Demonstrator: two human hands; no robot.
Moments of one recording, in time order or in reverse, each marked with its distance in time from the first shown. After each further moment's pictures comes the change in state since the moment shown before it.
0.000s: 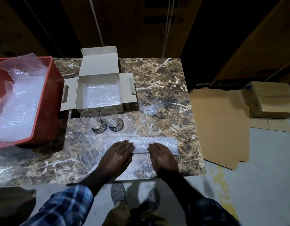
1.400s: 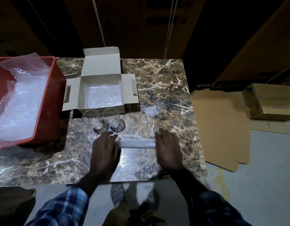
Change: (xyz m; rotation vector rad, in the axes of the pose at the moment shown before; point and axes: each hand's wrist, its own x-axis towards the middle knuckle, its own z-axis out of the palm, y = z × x) left_hand -0.002 0.000 -0.029 -0.038 0.168 -0.562; right_hand 0.033 0.008 -0.015 -0.246 -0.136 0.251
